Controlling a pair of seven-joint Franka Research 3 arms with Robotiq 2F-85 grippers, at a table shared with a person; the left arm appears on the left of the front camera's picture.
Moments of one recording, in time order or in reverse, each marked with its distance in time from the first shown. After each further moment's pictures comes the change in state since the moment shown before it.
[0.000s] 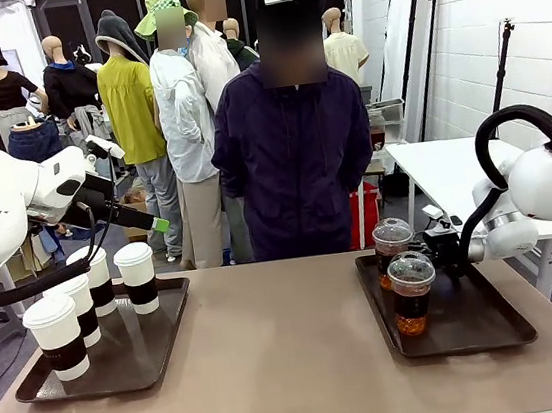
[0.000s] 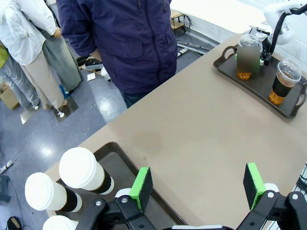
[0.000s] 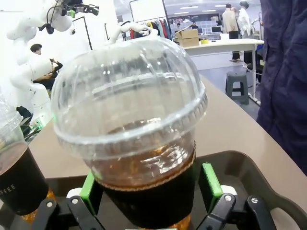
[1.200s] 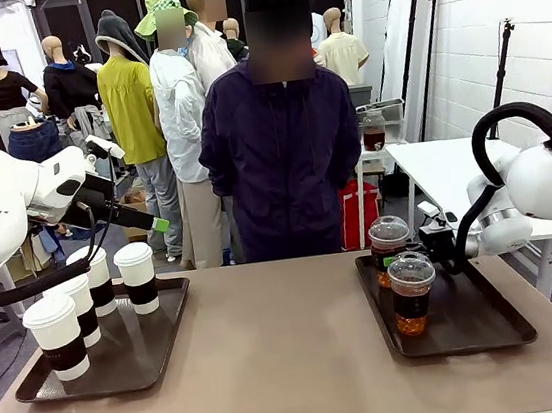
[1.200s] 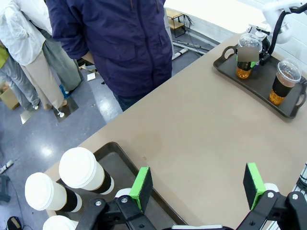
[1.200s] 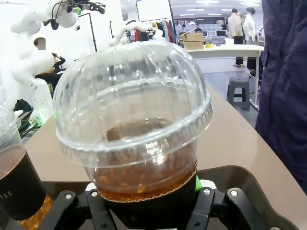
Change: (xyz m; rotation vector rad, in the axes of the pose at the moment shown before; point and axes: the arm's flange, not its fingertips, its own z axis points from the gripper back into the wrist) left arm 0.000 0.000 0.000 0.000 0.000 0.000; right arm 0.009 -0.002 -0.014 0.024 0.000 0.056
